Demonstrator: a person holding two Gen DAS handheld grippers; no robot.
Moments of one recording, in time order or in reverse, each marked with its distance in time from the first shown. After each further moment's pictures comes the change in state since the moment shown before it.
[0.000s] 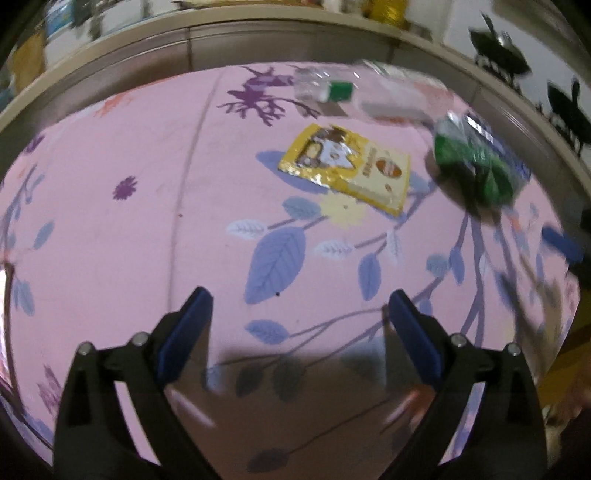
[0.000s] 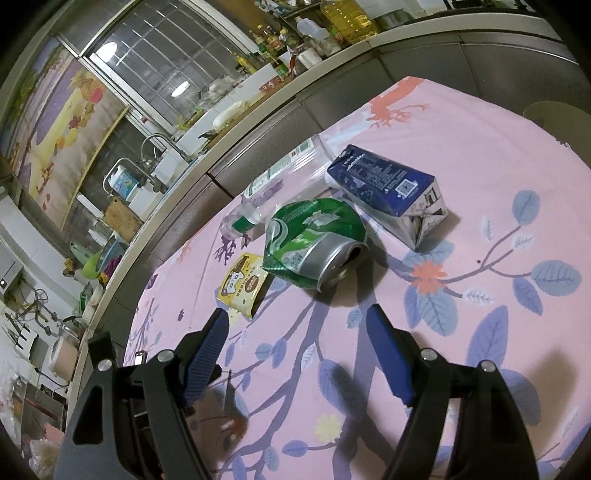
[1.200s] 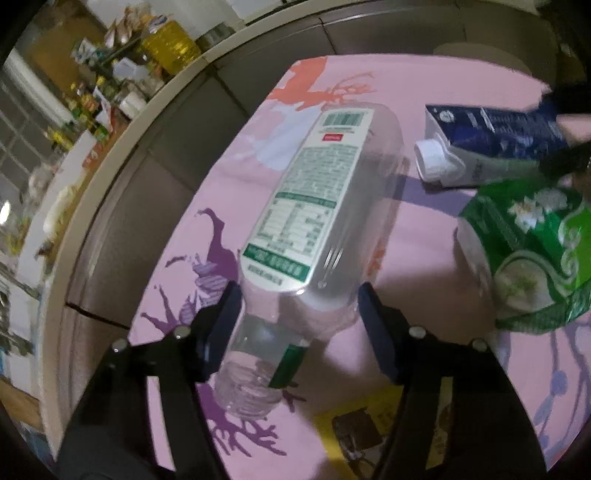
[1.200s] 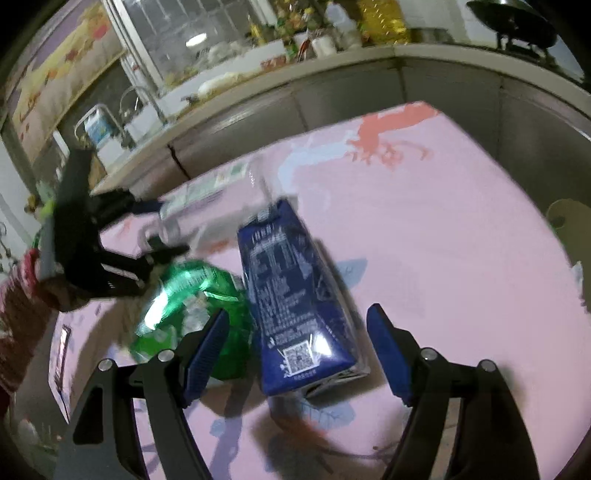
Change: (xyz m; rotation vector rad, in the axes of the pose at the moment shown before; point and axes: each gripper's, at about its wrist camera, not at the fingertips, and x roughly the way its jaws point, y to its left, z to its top) left arm 0.093 -0.093 0.178 0.910 -0.083 0.004; right arm 0.073 -0.059 0.090 -0.261 0.101 -0.164
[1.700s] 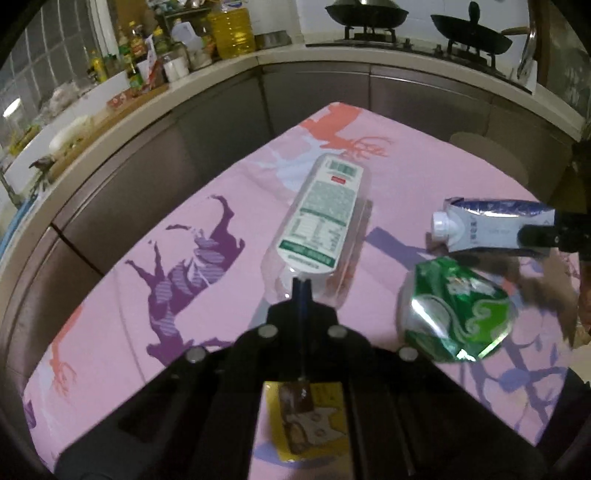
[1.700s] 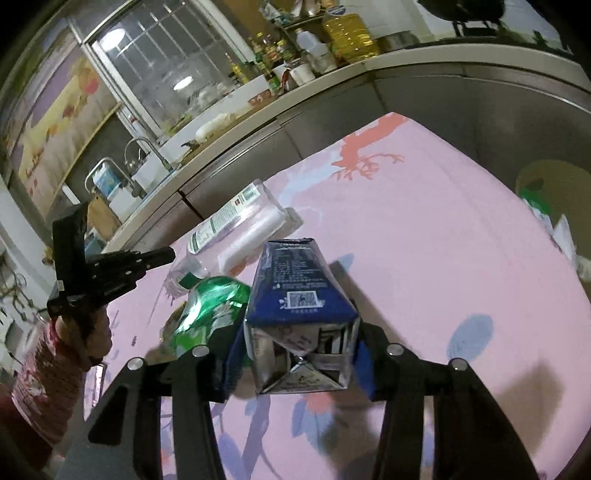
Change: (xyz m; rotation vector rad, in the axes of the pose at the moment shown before) left arm -0.059 0.021 -0.015 -0.339 -0.089 -0.126; right arm -0.059 -0.013 -0.026 0.174 -0.135 0.085
